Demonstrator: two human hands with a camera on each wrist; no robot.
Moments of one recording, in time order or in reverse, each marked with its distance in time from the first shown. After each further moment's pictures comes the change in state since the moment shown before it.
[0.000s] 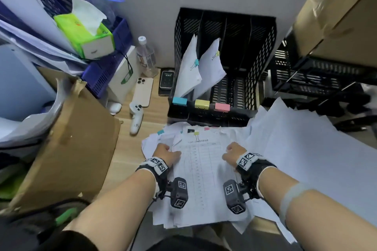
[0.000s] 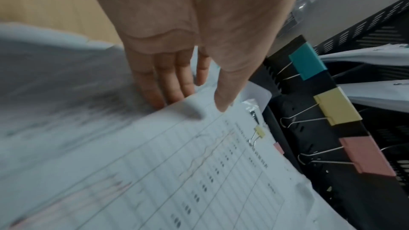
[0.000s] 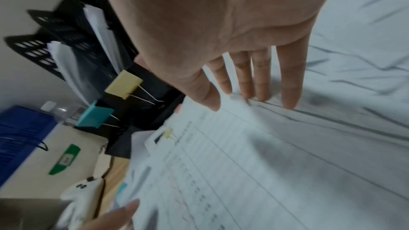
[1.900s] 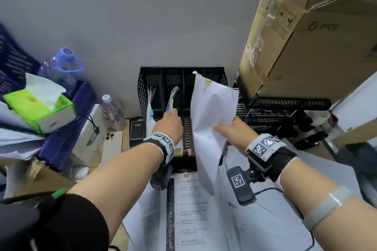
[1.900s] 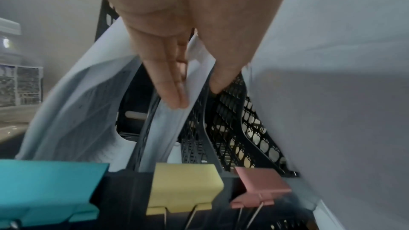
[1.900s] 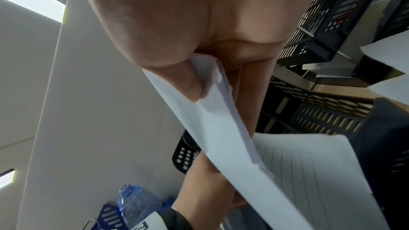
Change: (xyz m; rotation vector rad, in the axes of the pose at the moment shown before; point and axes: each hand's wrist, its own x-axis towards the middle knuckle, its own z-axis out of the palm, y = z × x) left_hand 0.016 0.247 -0.042 0.682 0.343 0.740; right_hand -0.078 -0.068 -0.173 0.683 0.338 -0.491
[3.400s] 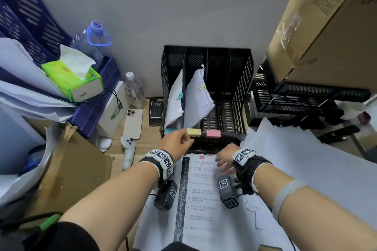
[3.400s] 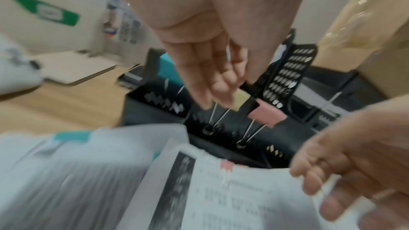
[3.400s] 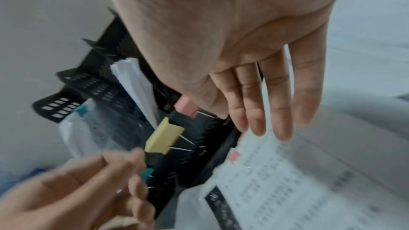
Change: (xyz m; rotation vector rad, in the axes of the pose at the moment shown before) left_hand -0.085 -0.065 0.057 -0.455 -0.110 -0.060; right_hand 0.009 0.102 0.084 -0.278 -0.236 0.671
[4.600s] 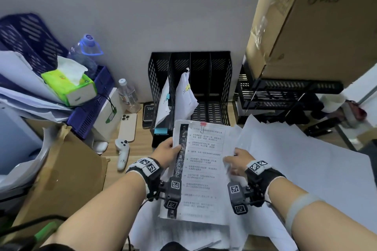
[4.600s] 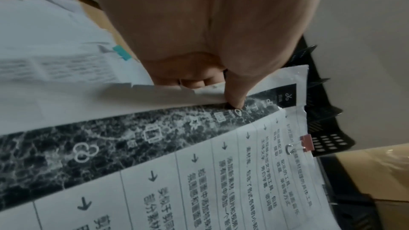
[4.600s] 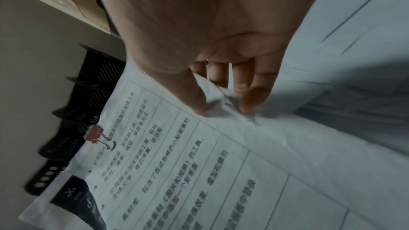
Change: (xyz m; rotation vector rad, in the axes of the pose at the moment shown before) left_hand -0.051 0.028 0.014 -0.605 -0.137 -0.297; right_hand -0.002 0.094 -0.040 0.239 0.128 -0.285
